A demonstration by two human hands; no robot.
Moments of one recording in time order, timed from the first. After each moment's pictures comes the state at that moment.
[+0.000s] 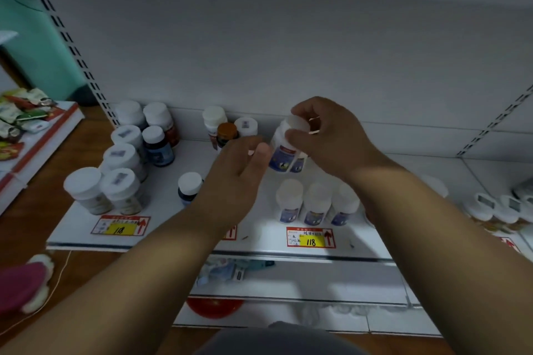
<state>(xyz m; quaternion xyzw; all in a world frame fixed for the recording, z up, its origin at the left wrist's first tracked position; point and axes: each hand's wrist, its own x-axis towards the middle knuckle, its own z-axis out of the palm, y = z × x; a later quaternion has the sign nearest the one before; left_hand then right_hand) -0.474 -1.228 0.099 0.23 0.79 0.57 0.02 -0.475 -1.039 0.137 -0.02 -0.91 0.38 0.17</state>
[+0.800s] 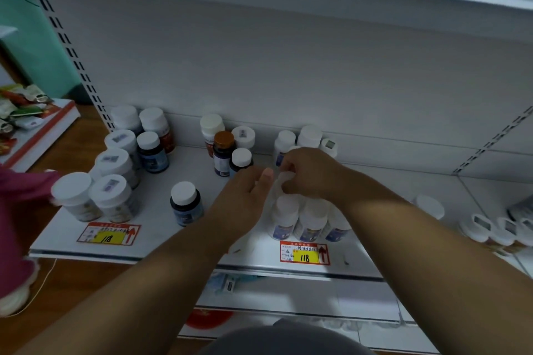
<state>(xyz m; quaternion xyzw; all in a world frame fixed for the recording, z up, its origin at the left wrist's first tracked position) -0.505 -1.202 0.038 0.21 0.83 0.52 0.05 -0.510 -1.028 0.088 0.02 -0.98 0.17 -0.09</state>
